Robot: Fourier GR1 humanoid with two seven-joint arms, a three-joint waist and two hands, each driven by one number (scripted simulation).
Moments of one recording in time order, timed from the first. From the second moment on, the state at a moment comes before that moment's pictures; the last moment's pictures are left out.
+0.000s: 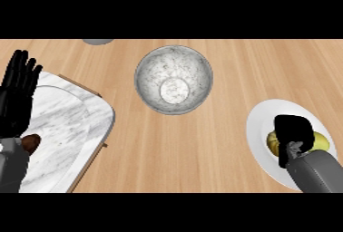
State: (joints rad) left arm -0.24 0.36 0.16 -1.52 0.19 0.09 0.00; right arm -0.28 -0.48 0.36 -1.39 0.93 0.61 0.78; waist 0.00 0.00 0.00
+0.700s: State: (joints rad) left arm -0.22 0.35 0.21 -1.50 0.19 0.06 -0.03; right arm -0.19 -0.65 0.12 -1.41 0.84 0.38 0.33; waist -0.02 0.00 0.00
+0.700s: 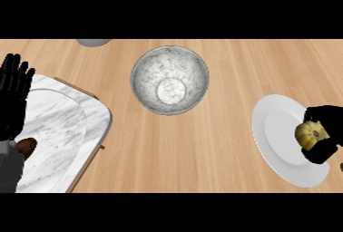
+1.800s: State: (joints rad) left arm -0.24 0.33 0.19 -1.49 0.16 0.06 -0.02; right arm -0.25 -0.78 -0.36 -1.81 0.33 0.46 0.16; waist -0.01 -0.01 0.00
